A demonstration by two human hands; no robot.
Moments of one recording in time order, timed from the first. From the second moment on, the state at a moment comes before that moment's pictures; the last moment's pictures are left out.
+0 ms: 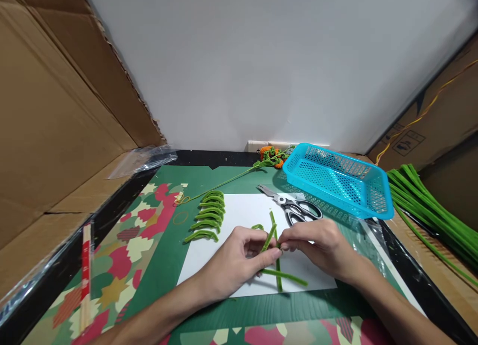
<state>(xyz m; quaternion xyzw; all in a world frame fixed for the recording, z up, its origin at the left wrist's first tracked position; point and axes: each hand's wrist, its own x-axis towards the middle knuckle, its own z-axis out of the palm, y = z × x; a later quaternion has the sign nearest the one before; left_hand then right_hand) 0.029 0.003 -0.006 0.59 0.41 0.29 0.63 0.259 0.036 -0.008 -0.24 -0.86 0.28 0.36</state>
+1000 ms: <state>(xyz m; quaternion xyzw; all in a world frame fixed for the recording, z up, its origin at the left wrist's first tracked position) 0.030 0.008 0.001 0.54 0.45 0.40 0.59 0.233 0.034 -0.008 -0.33 -0.54 0.62 0.47</state>
